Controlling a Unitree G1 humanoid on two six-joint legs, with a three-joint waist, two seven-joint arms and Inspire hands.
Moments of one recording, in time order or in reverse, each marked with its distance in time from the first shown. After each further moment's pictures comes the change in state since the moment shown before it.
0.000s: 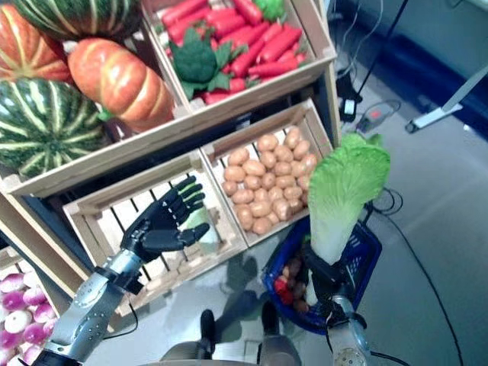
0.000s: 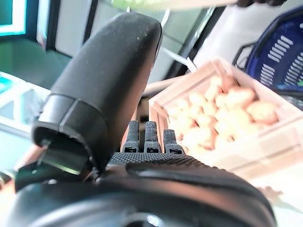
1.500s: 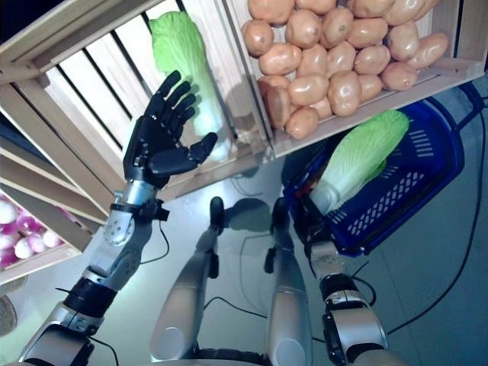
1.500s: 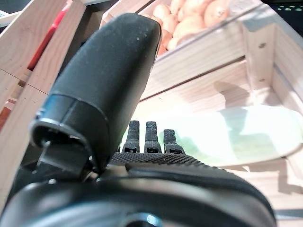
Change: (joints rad) left arm -0.469 -0.065 -0.121 0.137 0.148 -0.201 0.342; right arm -0.765 0.006 -0.052 0.752 0.471 0.225 -0.102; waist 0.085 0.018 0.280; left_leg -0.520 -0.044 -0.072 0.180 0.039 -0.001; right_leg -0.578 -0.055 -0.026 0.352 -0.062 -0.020
